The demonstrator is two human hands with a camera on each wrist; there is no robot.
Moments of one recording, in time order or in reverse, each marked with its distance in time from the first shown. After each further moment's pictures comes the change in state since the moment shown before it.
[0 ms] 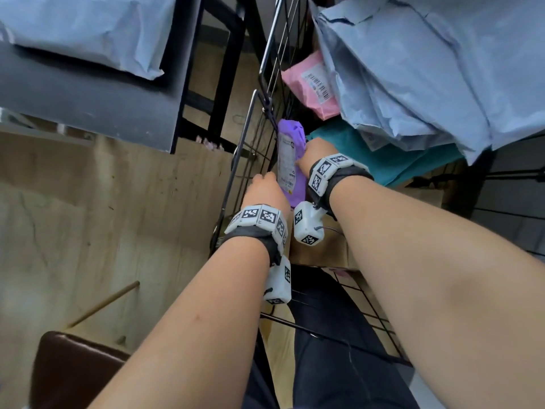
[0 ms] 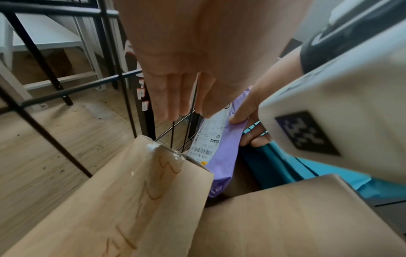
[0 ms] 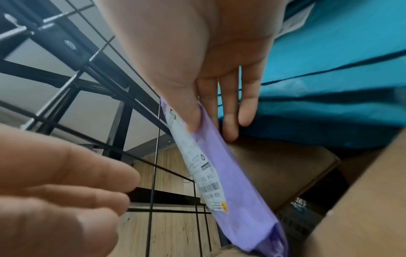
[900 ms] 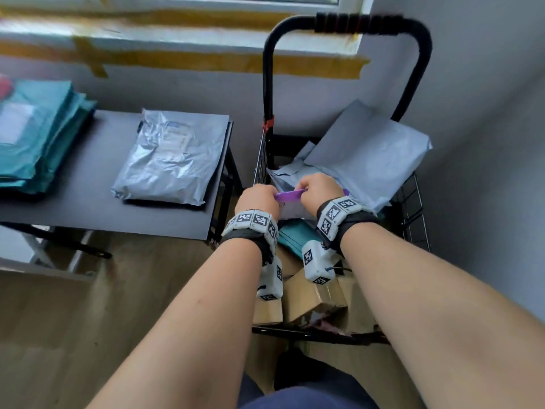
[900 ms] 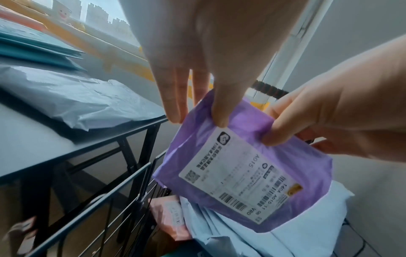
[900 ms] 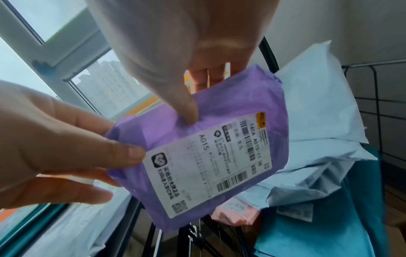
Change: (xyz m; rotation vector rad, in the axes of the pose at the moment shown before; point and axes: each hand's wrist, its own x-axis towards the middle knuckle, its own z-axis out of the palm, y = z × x) left_hand -0.143 0.055 -0.181 0.107 0.325 0.491; right_hand -0.245 -0.023 -0.155 0.119 0.582 -0.159
